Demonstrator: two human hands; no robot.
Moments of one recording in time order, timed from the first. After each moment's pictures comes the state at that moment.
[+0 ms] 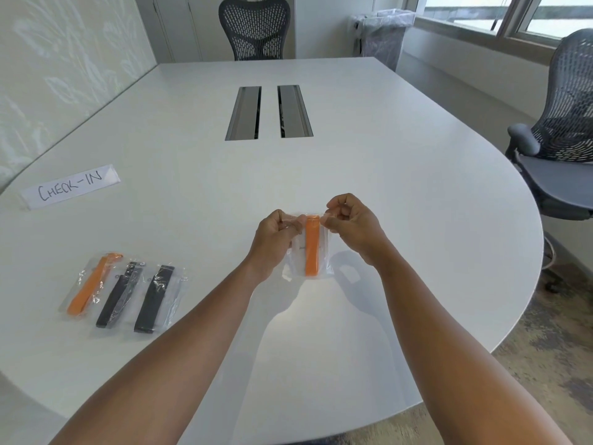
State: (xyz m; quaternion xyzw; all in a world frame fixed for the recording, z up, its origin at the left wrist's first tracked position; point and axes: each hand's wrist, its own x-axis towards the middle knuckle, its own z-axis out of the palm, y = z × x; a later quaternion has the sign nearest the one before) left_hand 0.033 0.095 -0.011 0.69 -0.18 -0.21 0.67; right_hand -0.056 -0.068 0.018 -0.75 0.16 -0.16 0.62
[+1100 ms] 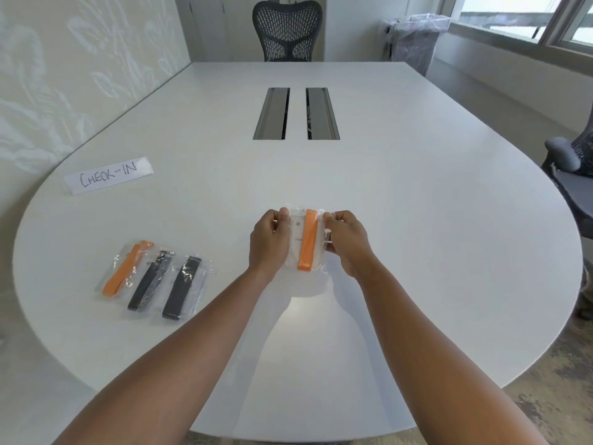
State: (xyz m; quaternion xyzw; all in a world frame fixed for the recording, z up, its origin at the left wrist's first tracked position) left_hand 0.039 0.129 -0.012 0.82 -0.08 0.01 0.57; right_hand -0.015 -0.011 0.003 -0.64 0.27 -0.12 0.71
